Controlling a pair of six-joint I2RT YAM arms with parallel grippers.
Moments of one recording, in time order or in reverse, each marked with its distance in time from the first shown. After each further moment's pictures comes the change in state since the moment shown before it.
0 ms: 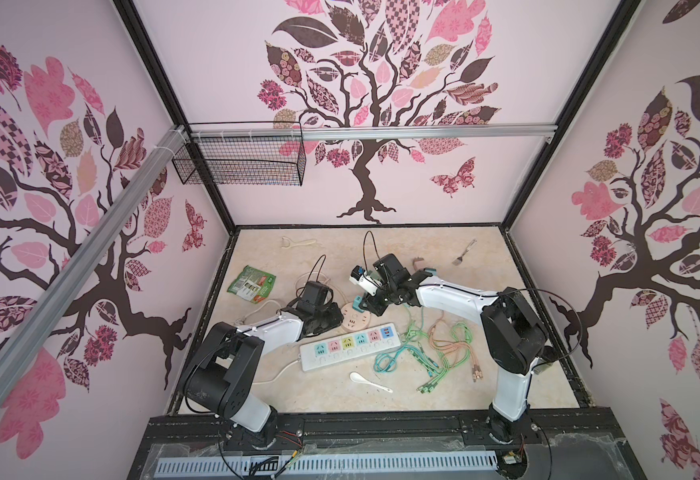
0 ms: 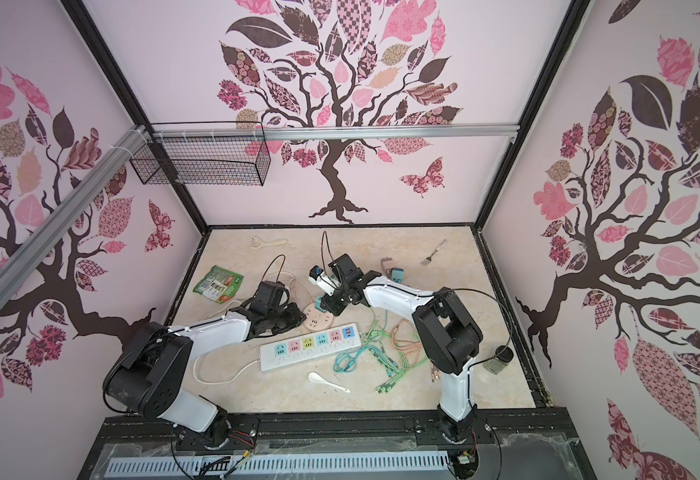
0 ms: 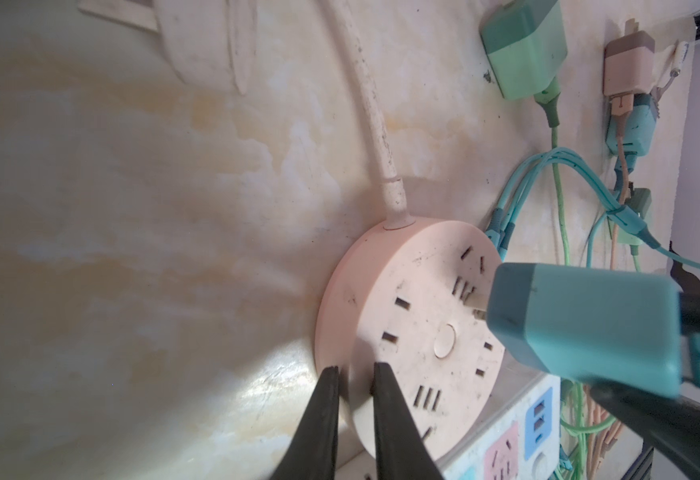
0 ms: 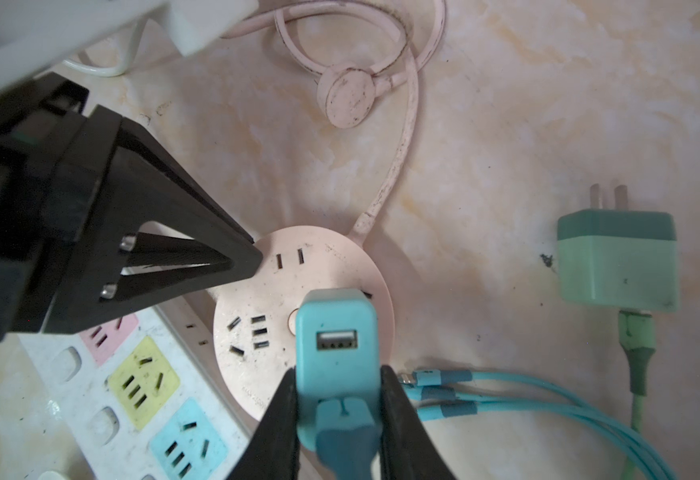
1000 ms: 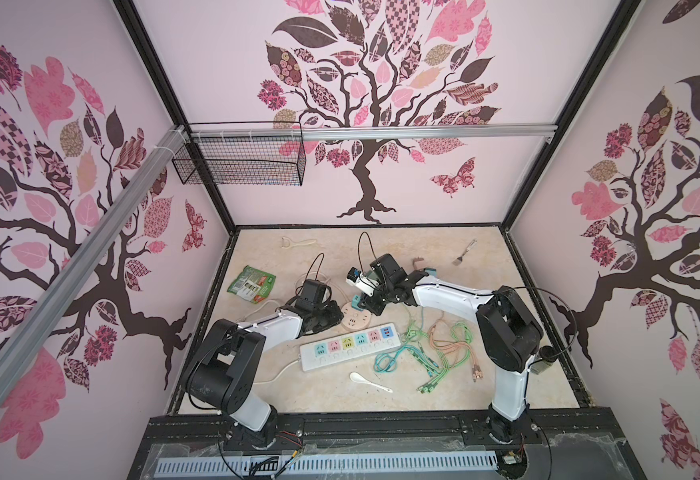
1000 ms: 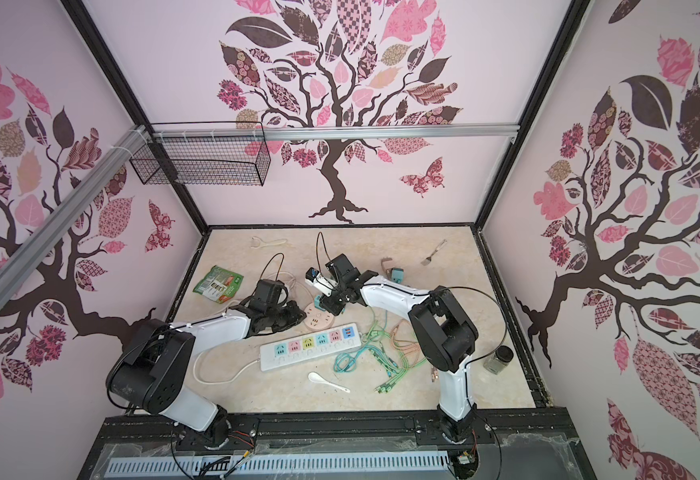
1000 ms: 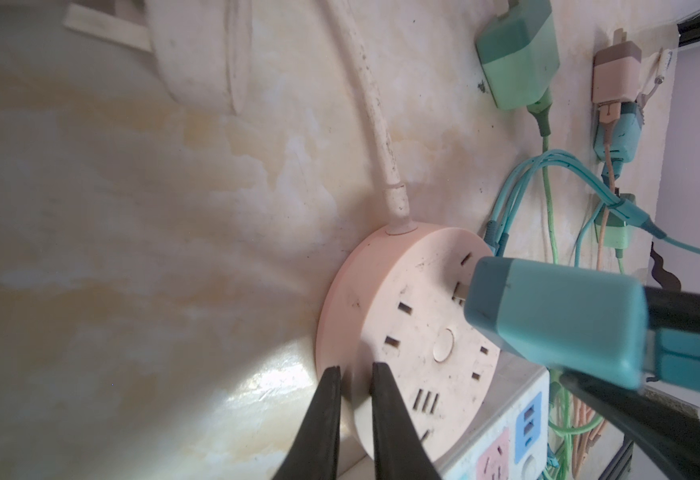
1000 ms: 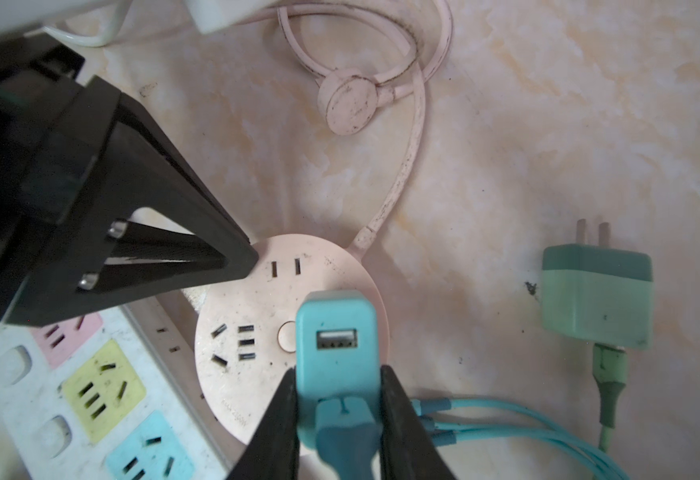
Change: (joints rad) left arm 0.026 0.022 0.013 0.011 0.038 0.005; right arm 0.007 0.031 0.026 0.002 0.048 -0.098
